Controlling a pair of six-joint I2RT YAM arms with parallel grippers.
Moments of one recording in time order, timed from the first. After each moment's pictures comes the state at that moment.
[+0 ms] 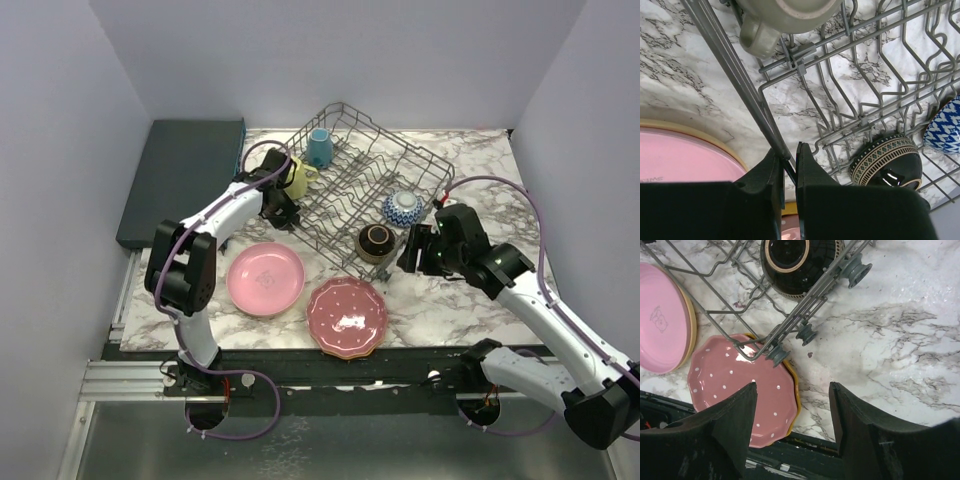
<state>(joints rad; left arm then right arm) -0.40 1.81 1.37 -0.66 0.04 -1.01 0.53 0.99 0.92 -0.75 0.05 0.54</state>
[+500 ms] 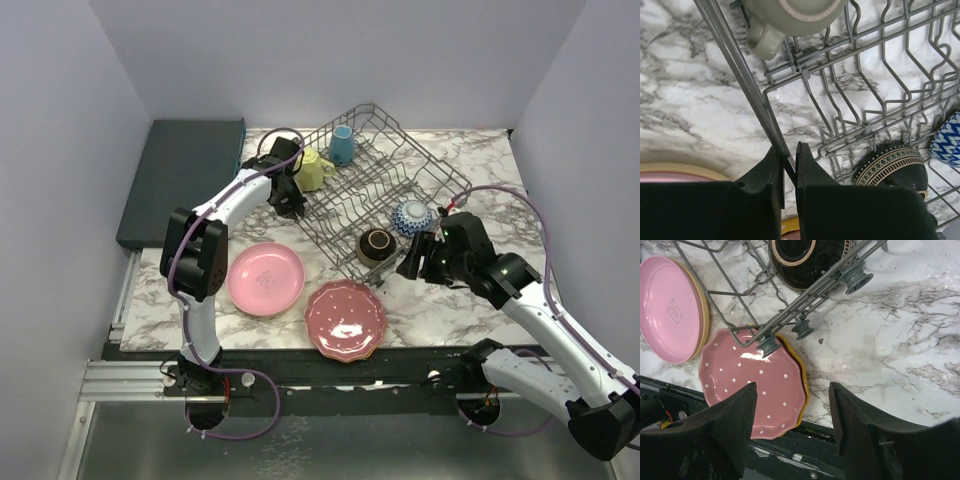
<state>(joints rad) -0.40 1.95 1.57 -0.75 0.04 -0.83 0.53 0.91 0.86 -0.76 0.00 0.61</state>
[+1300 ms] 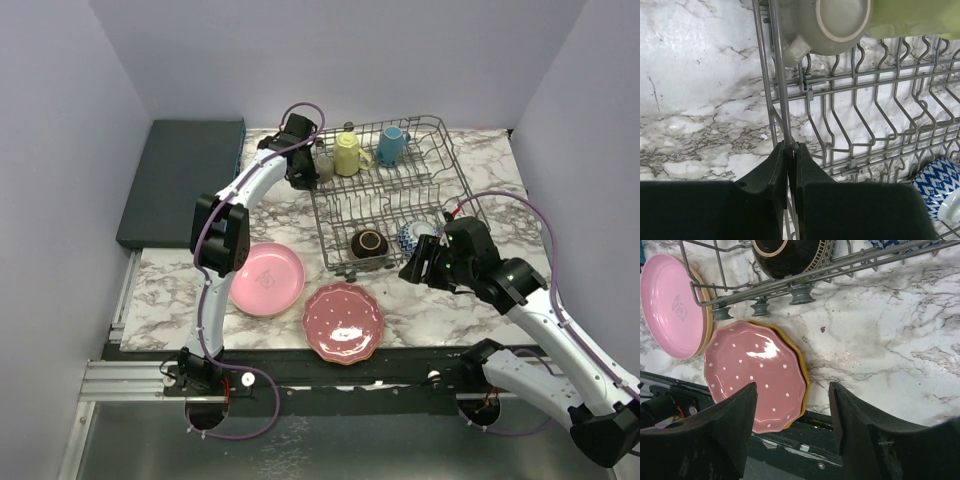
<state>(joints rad) -0.39 2.27 2.05 -0.76 0.06 -0.60 0.53 0.86 0.85 -0.81 -0.02 0.67</state>
